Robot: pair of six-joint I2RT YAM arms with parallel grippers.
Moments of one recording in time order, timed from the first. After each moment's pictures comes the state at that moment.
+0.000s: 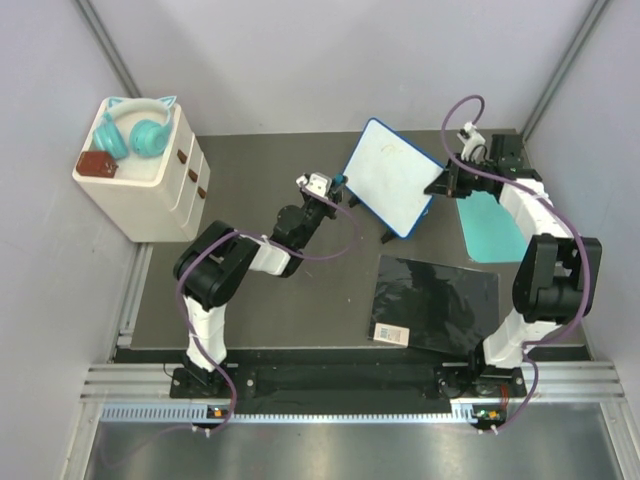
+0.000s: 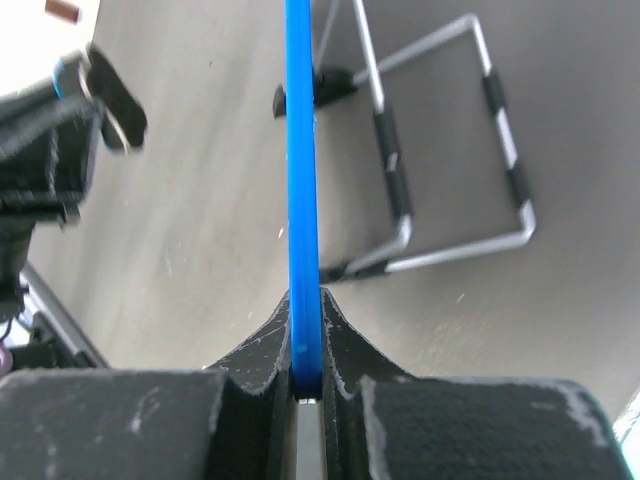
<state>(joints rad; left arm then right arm) -0.60 1.97 0.88 1.31 -0.04 0.01 -0.07 1.67 1.29 -0.42 -0.77 0.10</state>
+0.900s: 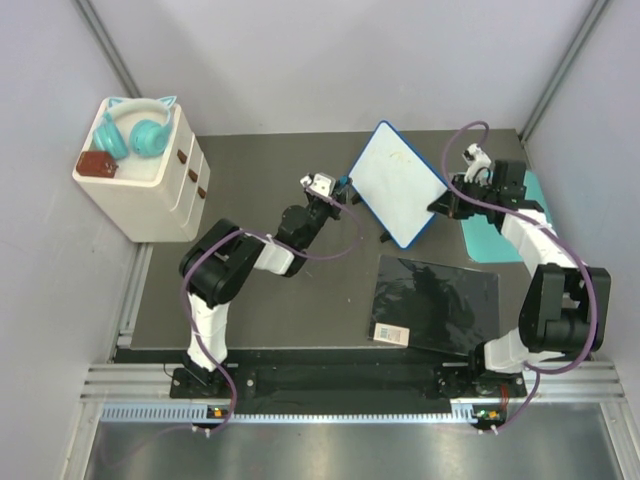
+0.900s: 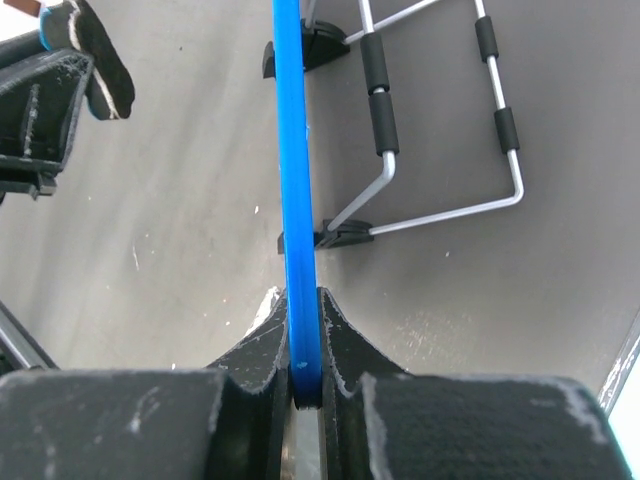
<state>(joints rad) -0.61 2.01 0.90 1.31 -0.04 -0.01 -0.07 1.49 1.04 -0.26 -0.69 0.11</state>
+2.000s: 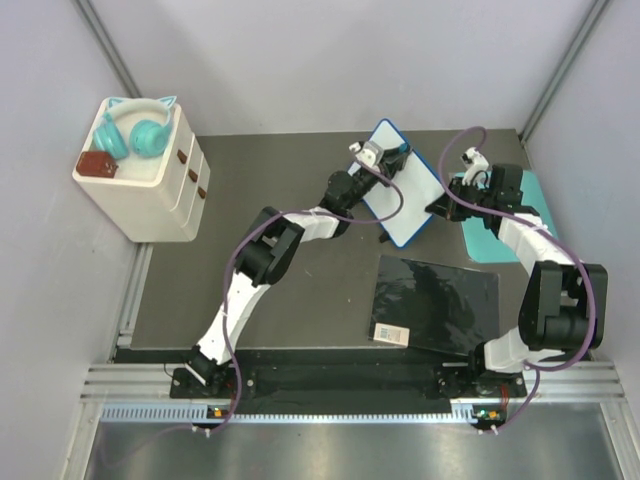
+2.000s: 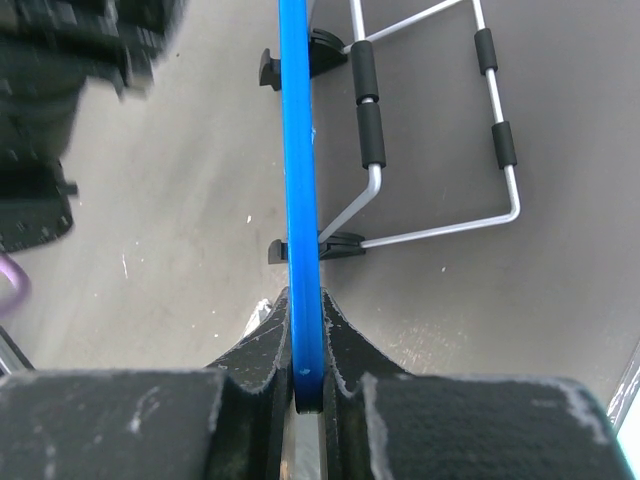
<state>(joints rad) -0.66 2.50 1.77 1.15 0.21 -0.11 -0.06 1.51 0.98 -0.14 -0.70 0.12</state>
